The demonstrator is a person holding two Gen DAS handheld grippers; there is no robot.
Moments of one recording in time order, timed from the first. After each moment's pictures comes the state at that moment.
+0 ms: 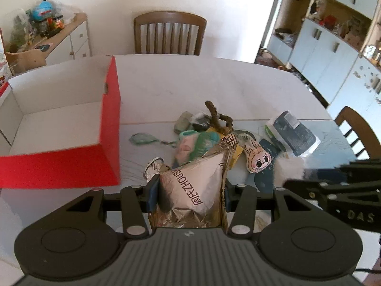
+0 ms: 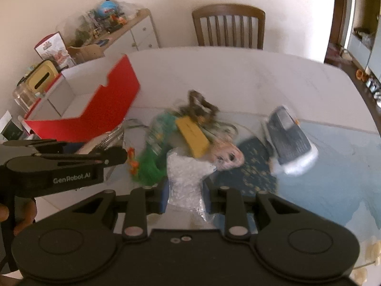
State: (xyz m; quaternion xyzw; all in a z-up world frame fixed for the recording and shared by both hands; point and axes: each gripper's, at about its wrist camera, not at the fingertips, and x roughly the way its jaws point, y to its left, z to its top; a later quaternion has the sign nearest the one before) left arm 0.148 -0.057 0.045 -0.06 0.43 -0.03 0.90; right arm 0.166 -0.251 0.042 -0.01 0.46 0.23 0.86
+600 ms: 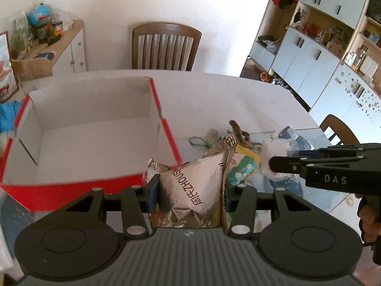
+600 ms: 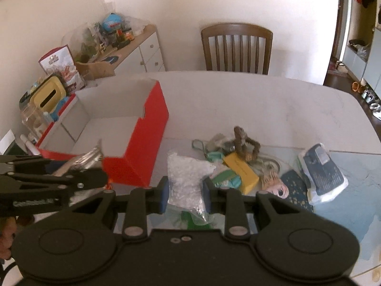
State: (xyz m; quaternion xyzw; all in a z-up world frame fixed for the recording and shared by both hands) left arm 0.130 0.055 0.088 -0.07 0.41 -0.08 0.90; right arm 0.167 -0.158 0.073 -0.01 0.43 0.20 0.88
